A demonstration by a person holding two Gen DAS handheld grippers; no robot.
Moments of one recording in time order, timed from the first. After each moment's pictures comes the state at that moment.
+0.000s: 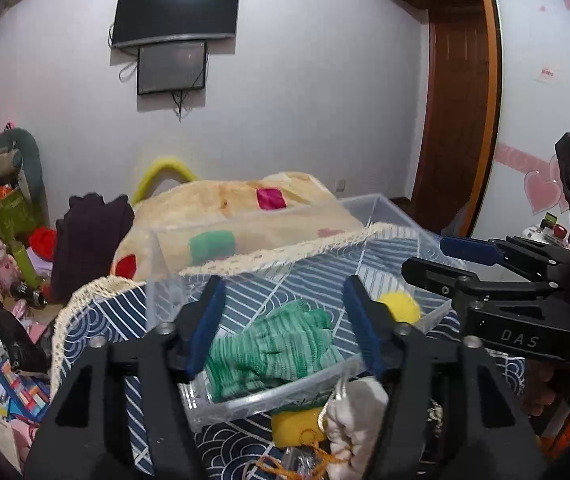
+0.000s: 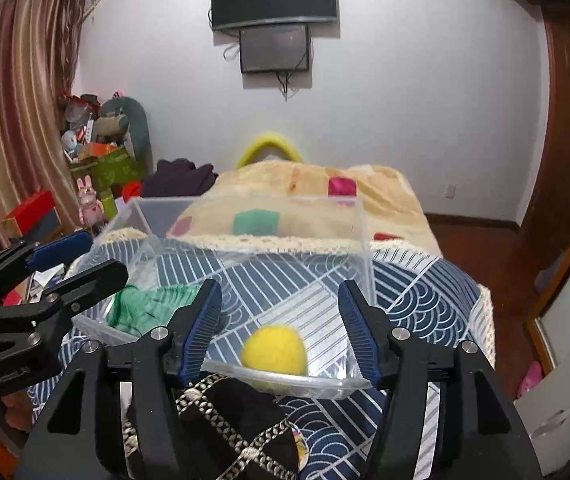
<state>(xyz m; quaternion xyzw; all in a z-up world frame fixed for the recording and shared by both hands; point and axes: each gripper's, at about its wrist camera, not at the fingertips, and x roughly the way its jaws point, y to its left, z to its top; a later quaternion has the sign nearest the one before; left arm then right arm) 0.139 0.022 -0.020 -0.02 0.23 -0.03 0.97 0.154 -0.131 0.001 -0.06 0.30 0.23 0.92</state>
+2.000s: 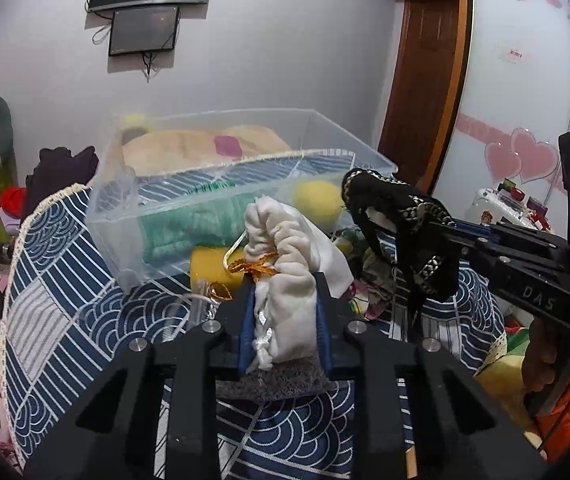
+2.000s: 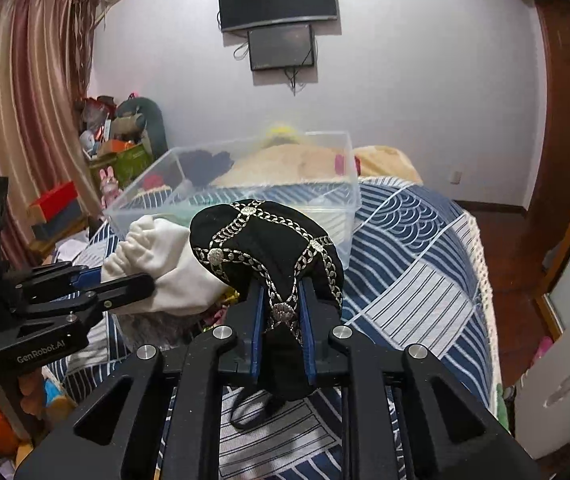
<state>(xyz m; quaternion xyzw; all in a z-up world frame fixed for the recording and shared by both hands) 0.071 -0.007 -0.073 -0.04 0.29 -0.09 0.95 0.073 -0.177 -0.031 -0.03 0.30 0.25 0.92</state>
